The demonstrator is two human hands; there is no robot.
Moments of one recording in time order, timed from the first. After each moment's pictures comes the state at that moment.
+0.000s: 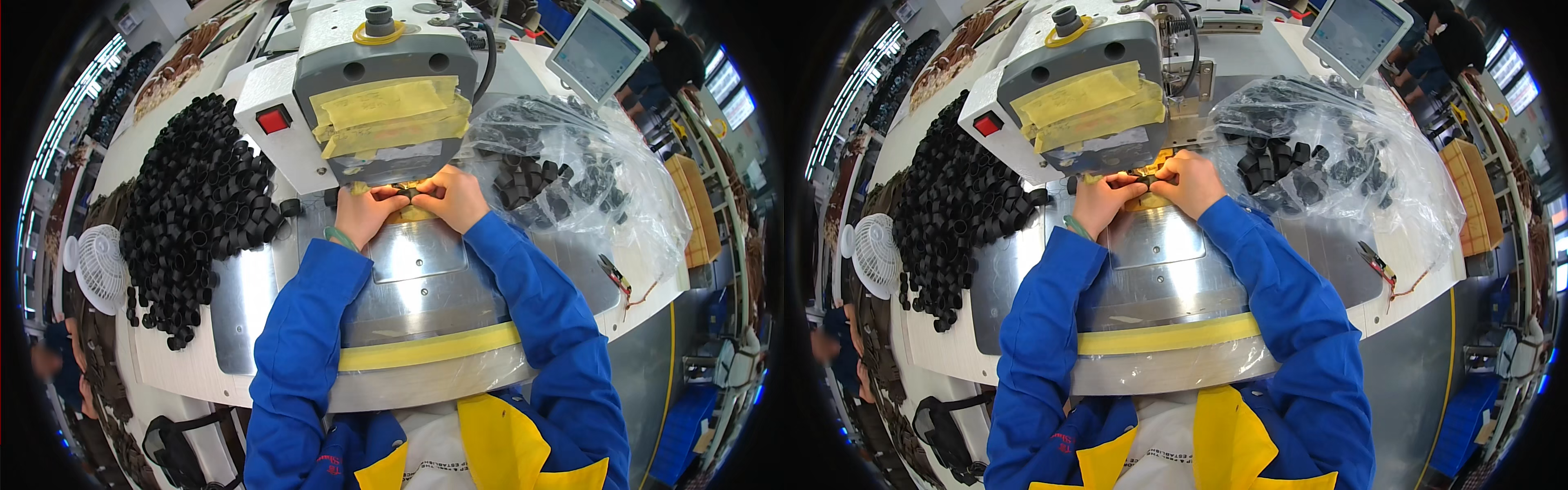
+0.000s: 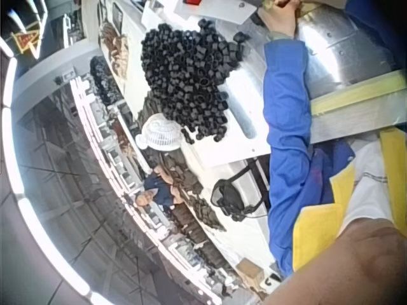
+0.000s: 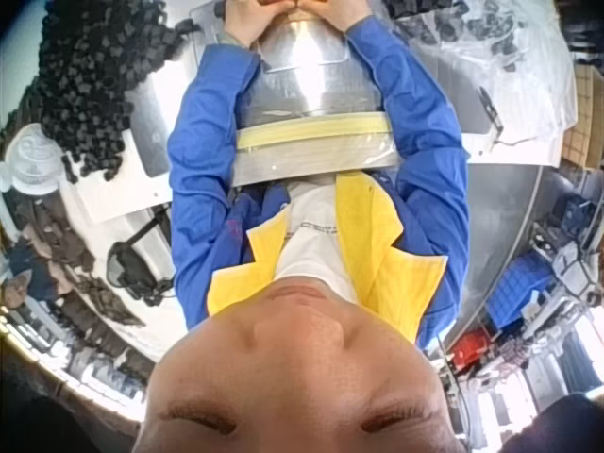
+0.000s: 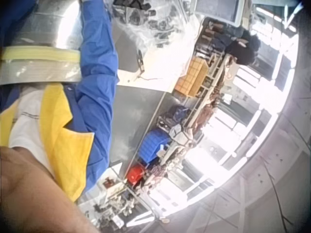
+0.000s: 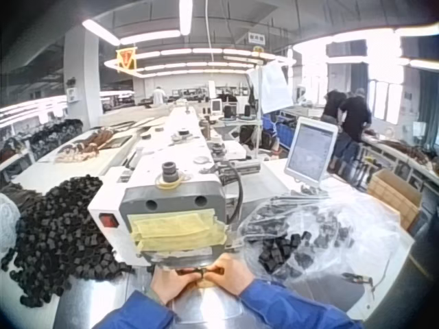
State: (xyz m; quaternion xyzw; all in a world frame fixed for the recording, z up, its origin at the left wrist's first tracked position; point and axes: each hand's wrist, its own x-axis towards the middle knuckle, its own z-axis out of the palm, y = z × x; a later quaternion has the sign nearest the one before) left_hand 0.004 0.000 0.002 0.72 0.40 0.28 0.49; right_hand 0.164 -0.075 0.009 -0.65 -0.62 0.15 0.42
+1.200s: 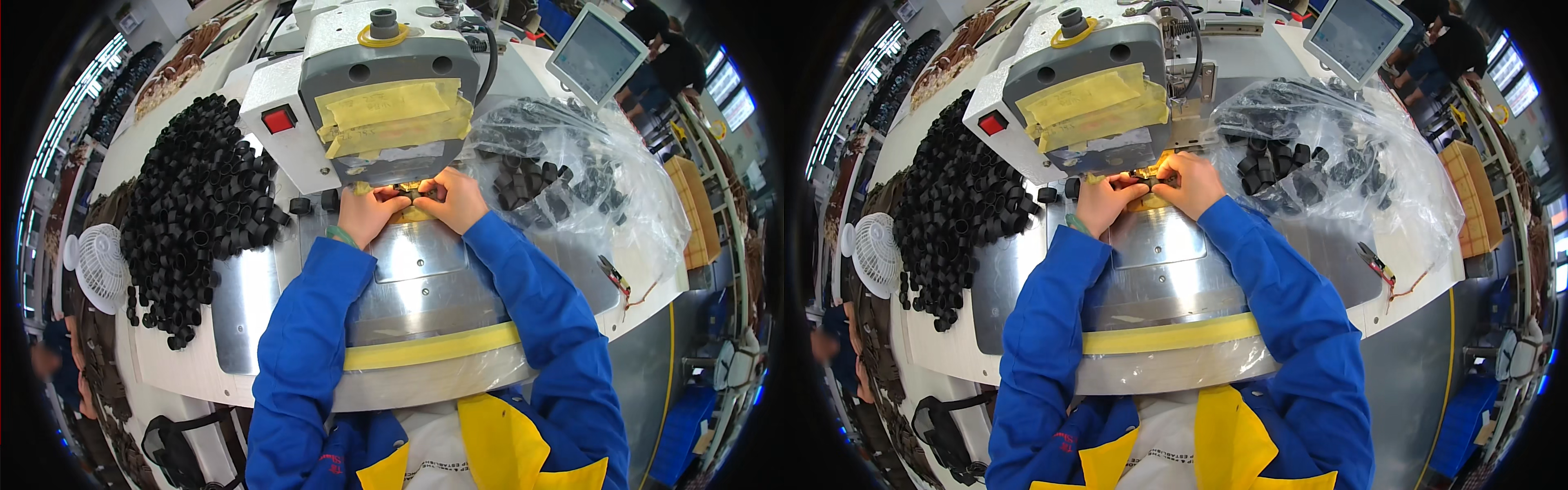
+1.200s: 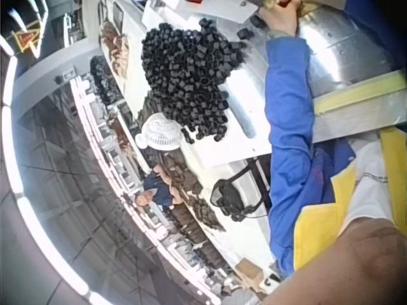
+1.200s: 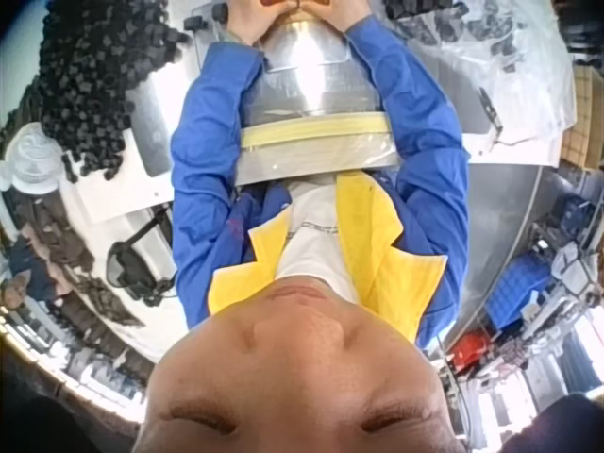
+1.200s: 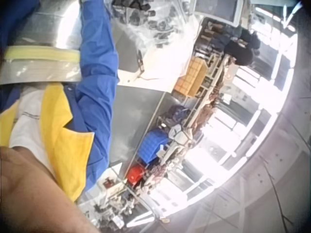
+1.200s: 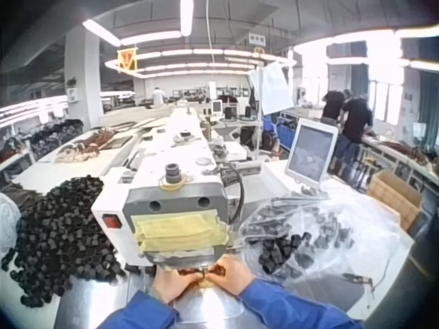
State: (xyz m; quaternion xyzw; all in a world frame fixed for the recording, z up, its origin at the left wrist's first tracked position) left_hand 0.005 0.000 0.006 0.76 0.41 0.28 0.43; right_hand 0.165 -0.078 0.015 -0.64 -0.63 0.16 0.41
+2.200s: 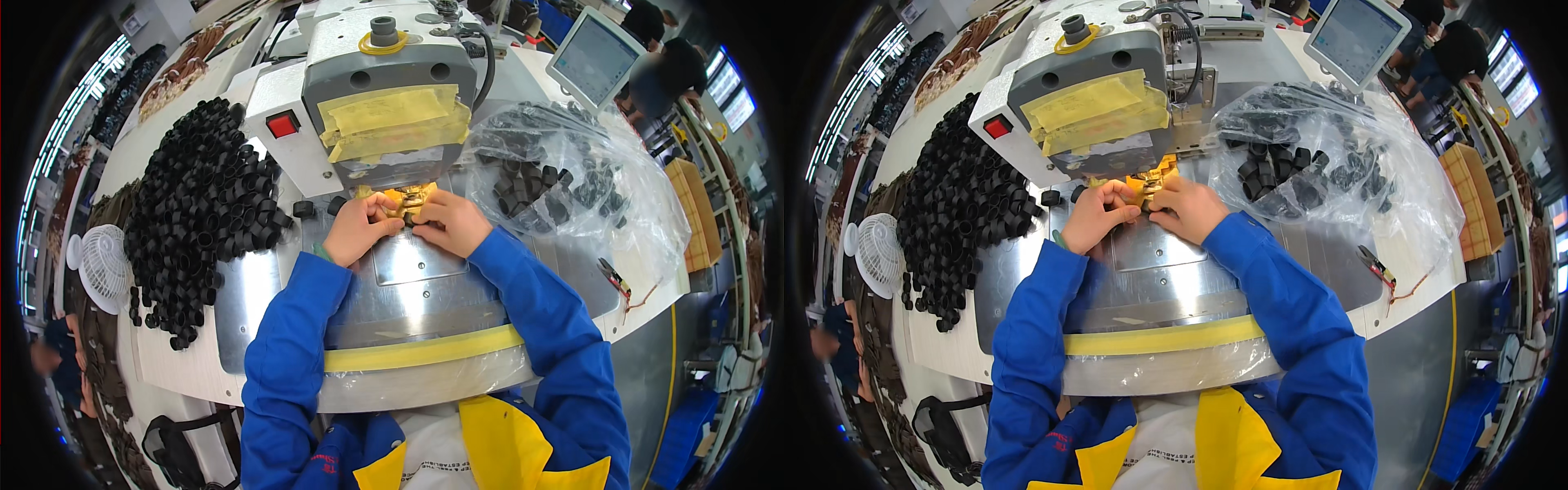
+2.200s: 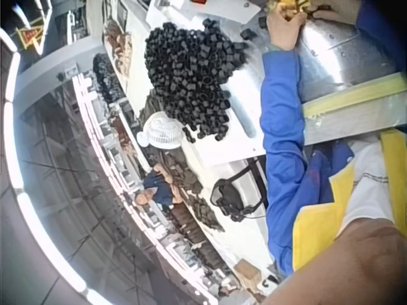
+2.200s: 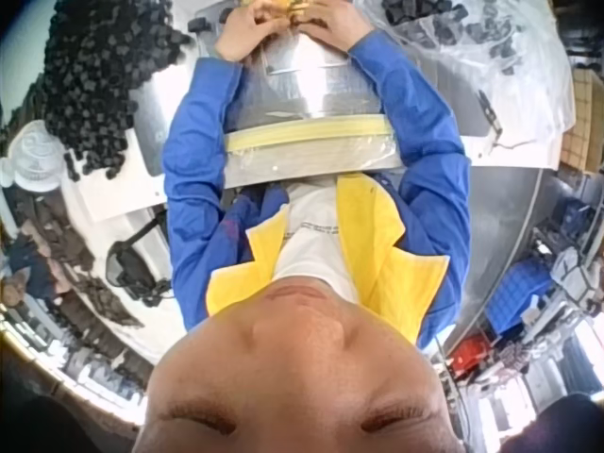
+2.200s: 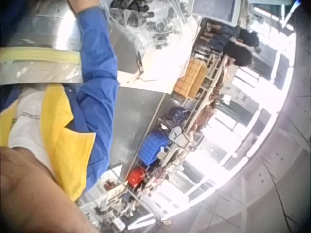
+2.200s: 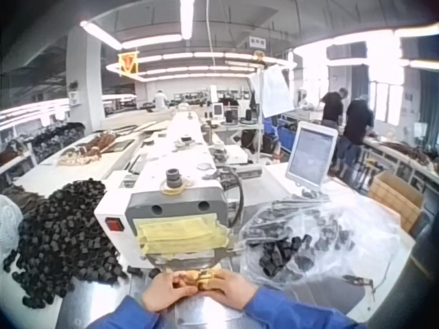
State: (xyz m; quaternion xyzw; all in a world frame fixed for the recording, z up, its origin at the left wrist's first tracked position) left_hand -0.022 -0.007 0.011 0.71 0.28 0.21 0.60; right_hand 0.155 -0.098 0.014 -0.53 -0.75 0.13 0.36
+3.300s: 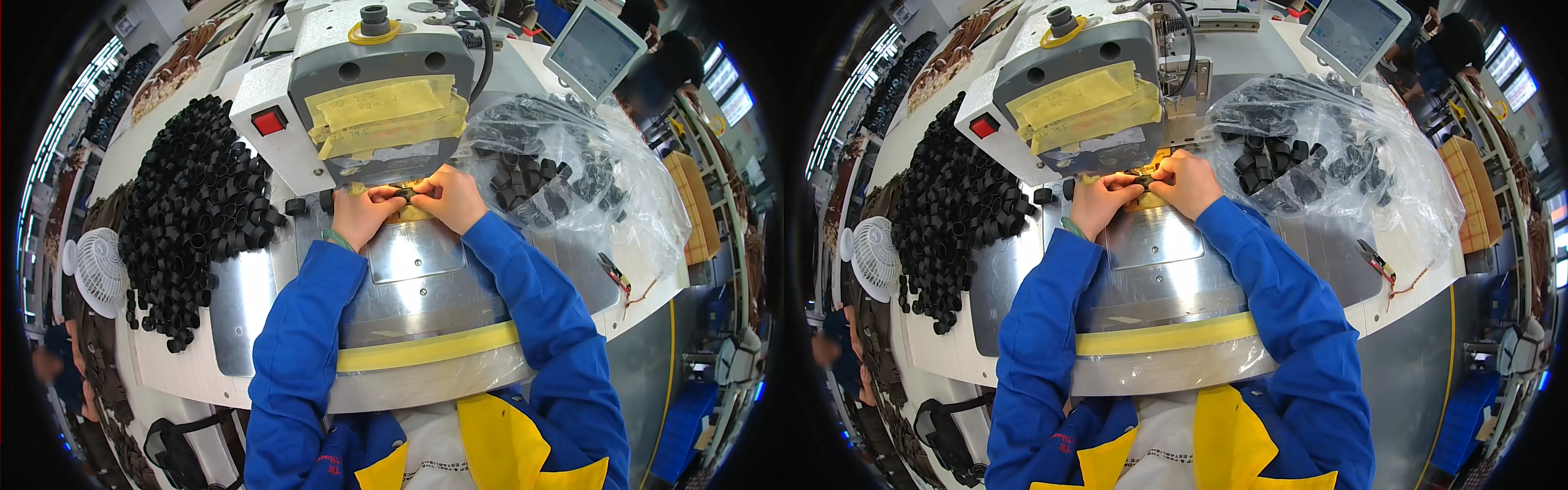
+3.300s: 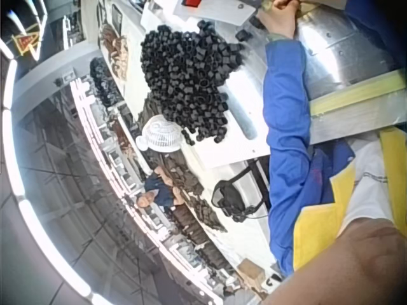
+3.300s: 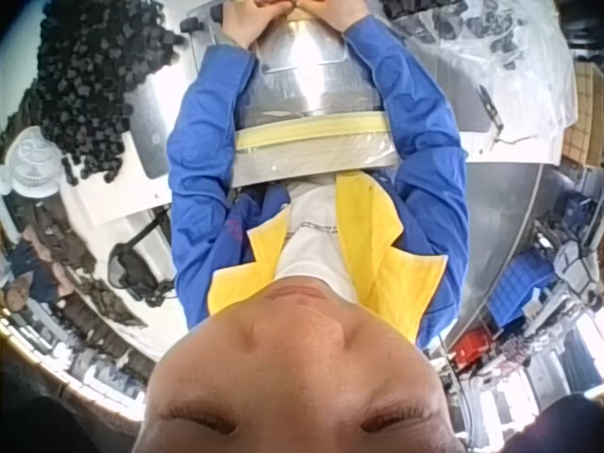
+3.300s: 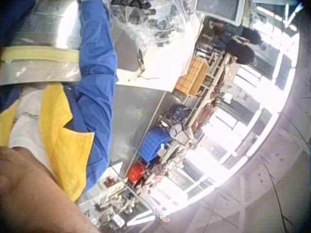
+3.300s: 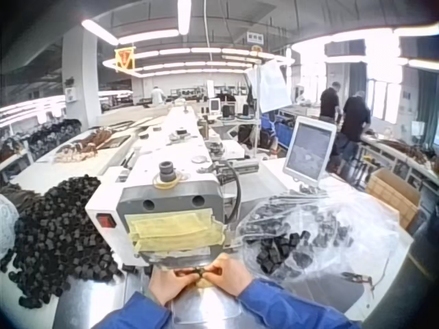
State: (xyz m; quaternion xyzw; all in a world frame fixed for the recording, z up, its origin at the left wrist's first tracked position) left_hand 0.003 -0.003 0.004 0.69 0.41 0.26 0.53; right_hand 0.162 -0.076 0.013 -0.66 -0.62 0.17 0.40
